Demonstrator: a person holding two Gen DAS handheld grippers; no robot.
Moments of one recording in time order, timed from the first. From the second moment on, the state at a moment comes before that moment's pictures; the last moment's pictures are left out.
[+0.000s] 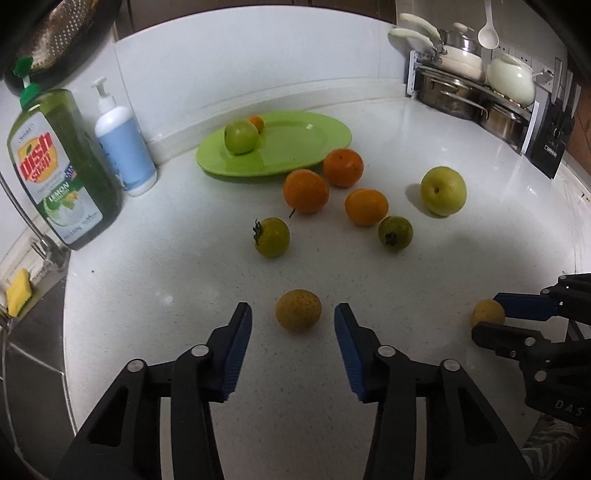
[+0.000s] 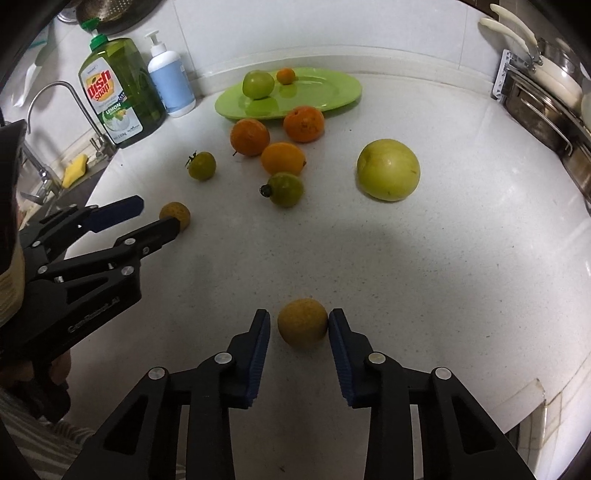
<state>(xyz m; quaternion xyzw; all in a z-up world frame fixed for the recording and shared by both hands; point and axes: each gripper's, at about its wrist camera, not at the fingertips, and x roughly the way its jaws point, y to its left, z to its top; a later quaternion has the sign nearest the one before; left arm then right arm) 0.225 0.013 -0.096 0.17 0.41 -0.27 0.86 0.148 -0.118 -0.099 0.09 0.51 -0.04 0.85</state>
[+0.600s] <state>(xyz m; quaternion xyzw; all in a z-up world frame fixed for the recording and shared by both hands) 0.223 0.014 -0.094 0.16 0.41 -0.28 0.86 0.150 -0.116 -0.095 0.08 0.50 -0.04 0.86</state>
